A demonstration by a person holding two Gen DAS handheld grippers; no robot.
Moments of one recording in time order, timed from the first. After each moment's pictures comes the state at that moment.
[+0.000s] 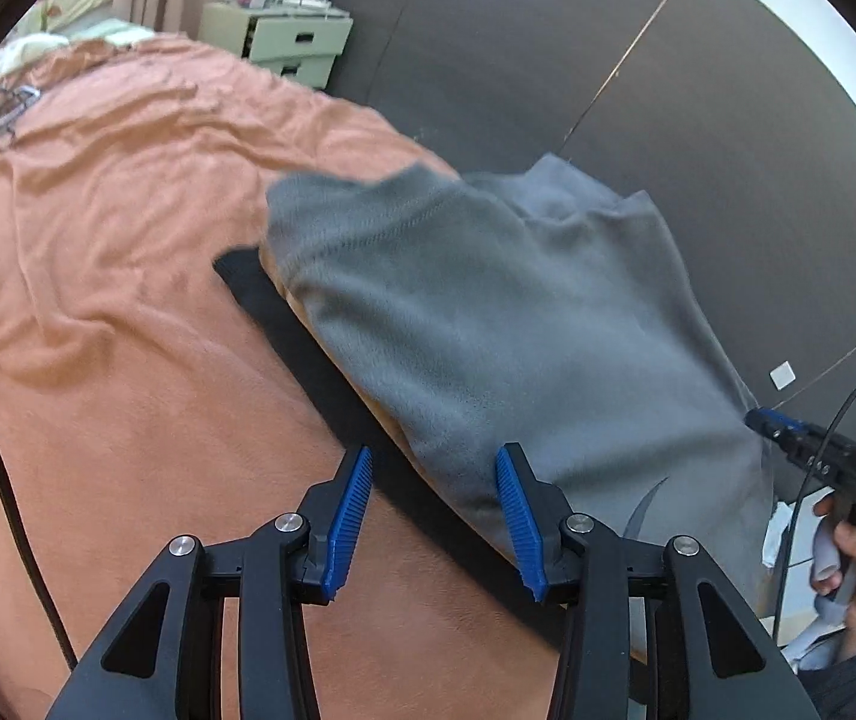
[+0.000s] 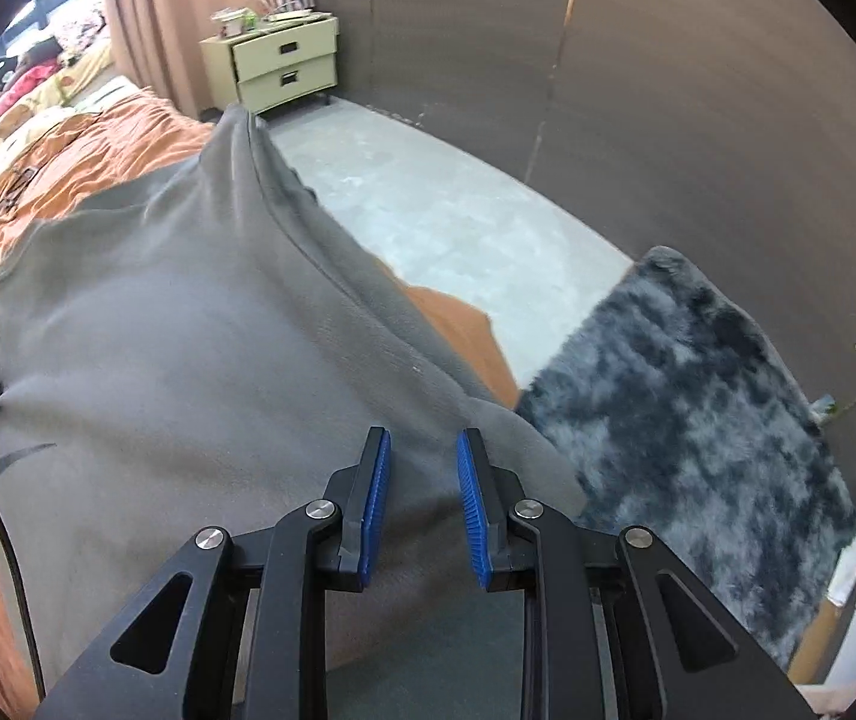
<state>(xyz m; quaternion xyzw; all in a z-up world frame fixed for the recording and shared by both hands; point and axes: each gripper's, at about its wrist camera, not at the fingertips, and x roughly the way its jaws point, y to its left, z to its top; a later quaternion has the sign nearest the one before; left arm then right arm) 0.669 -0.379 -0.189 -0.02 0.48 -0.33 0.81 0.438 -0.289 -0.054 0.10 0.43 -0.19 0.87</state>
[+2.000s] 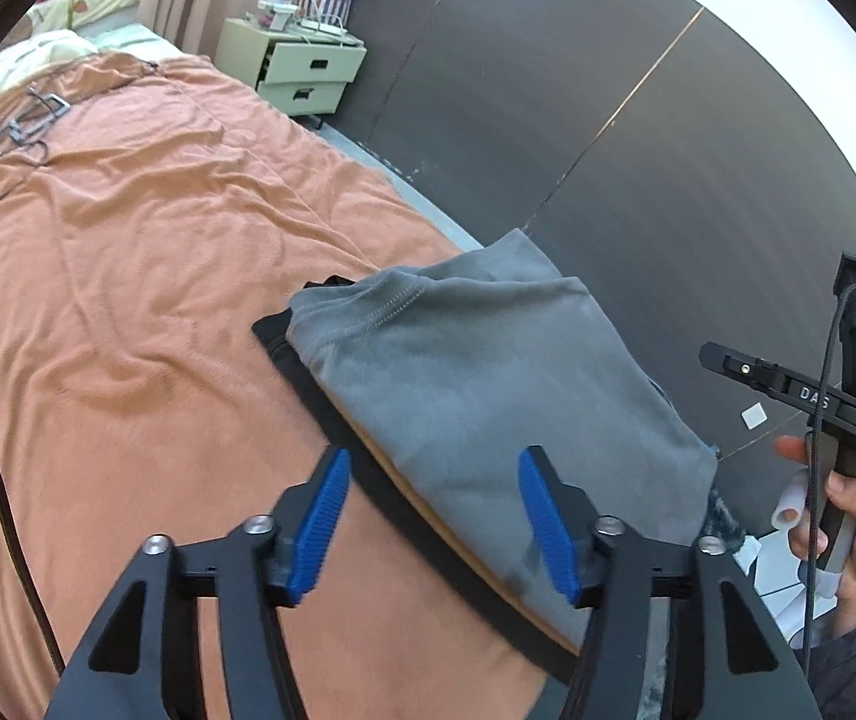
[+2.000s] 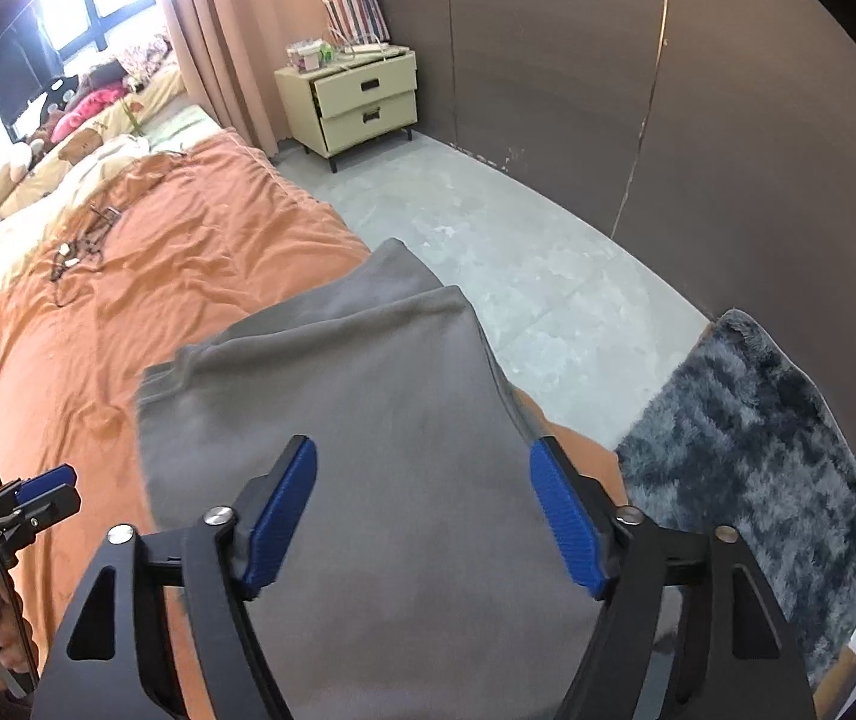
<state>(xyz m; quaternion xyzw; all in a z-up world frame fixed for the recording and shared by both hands) 0.659 -0.353 -0.122 -0.06 0.47 -0.33 0.82 0.505 -0.253 0.032 0.13 0.40 -0.11 0.90</state>
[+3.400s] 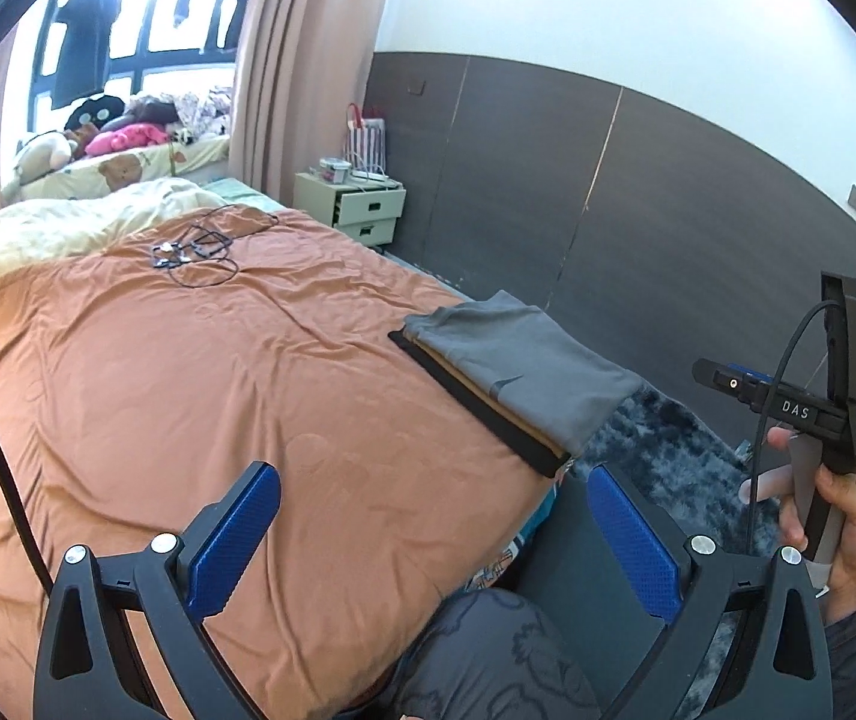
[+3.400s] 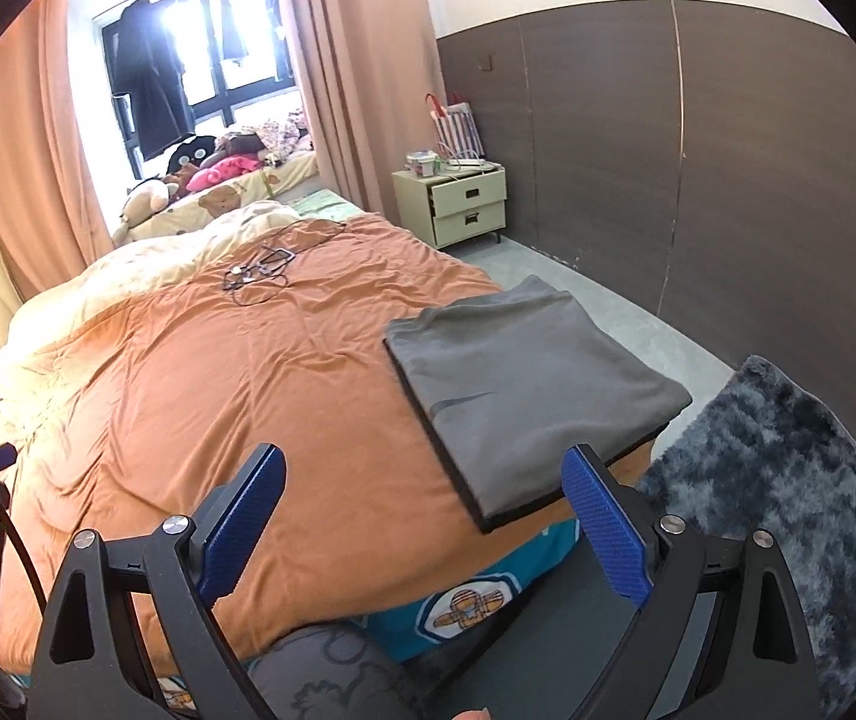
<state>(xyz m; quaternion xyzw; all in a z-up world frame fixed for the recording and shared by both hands) 0.336 -0.158 0.014 -0.01 0.32 -0.26 0.91 0.198 -0.097 0.061 0.11 0.26 -0.05 0.96</state>
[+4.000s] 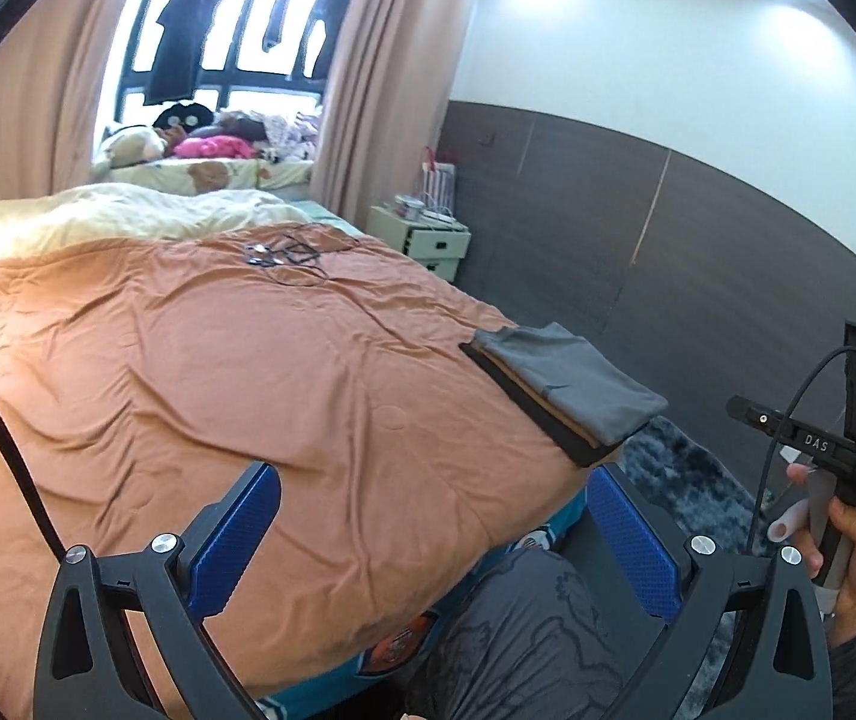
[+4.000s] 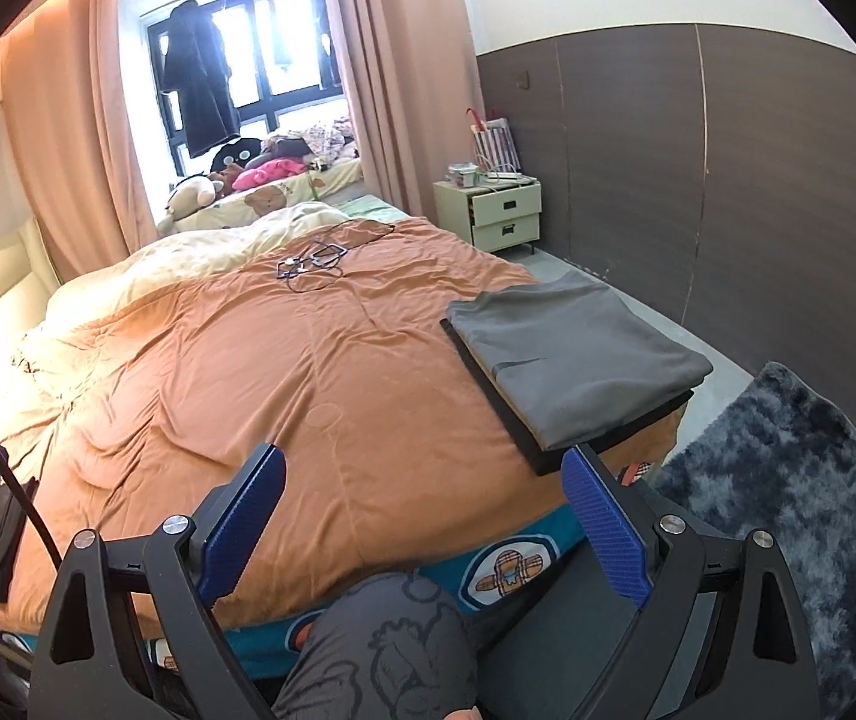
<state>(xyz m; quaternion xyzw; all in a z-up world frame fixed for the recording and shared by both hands) 0.235 -0.062 0.007 -0.06 0.27 -0.19 0.94 0.124 -0.054 0.040 0.10 0.24 -0.02 0.97</state>
